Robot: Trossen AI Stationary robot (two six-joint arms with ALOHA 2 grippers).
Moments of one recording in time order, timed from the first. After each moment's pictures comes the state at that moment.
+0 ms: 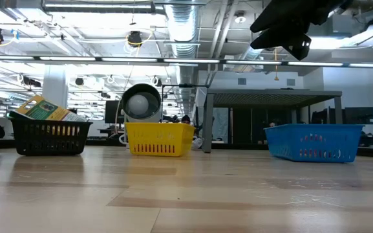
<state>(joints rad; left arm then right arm) -1.04 1.51 0.70 -0.65 0.07 -0.92 0.41 1.28 0.80 -0.12 0.39 0.65</state>
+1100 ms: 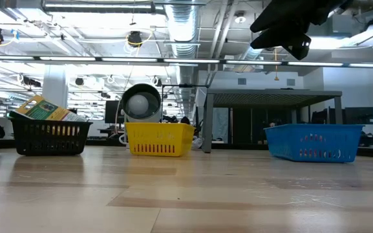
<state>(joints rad) -1.10 1.56 0.69 -0.63 -0.04 -0.98 0.41 1.28 0.80 -0.12 0.39 0.64</state>
